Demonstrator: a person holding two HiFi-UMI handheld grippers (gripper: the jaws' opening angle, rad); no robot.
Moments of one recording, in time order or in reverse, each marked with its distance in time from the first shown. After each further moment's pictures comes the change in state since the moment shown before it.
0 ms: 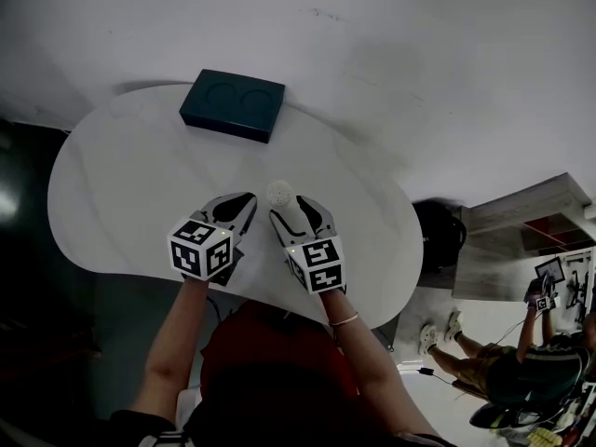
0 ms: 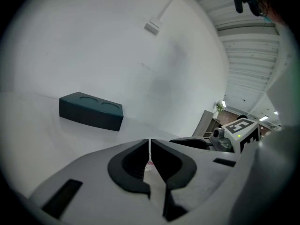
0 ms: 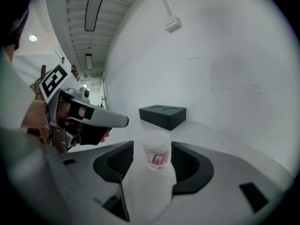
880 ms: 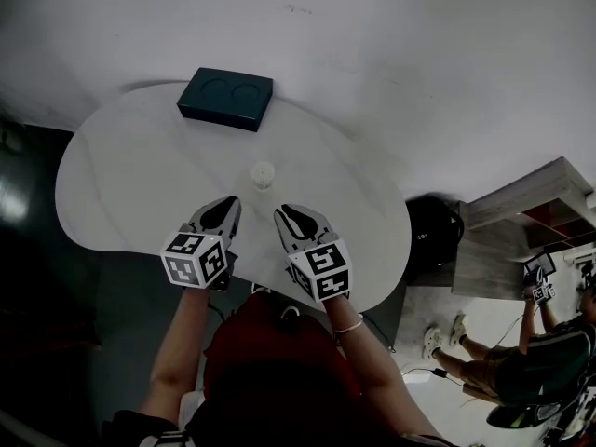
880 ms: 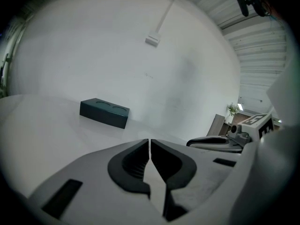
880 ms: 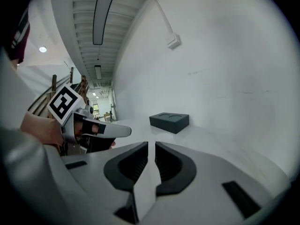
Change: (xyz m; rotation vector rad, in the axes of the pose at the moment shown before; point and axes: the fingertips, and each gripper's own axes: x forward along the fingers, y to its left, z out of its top) left arm -0.041 -0.041 -0.021 -0.040 -0.090 0.201; right arm -0.086 0.017 0.003 0.016 -0.082 0.110
